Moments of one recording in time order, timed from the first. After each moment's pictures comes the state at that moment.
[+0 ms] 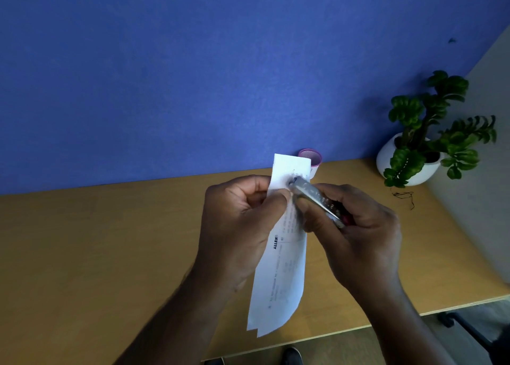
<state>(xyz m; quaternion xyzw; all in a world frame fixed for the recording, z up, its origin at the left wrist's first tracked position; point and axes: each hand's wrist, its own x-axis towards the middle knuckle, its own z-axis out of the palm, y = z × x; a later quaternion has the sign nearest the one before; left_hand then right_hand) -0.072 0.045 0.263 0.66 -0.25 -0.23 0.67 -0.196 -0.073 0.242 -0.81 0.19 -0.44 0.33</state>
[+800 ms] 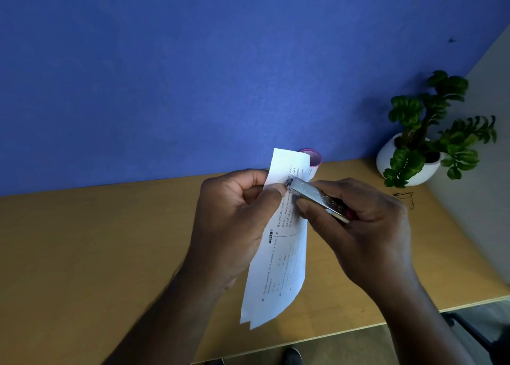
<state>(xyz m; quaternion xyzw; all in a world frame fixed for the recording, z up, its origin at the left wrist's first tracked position) -0.061 0.049 0.274 0.66 -0.28 -0.24 0.66 -0.200 -0.083 0.257 -0.86 0.18 -0.38 0.30</state>
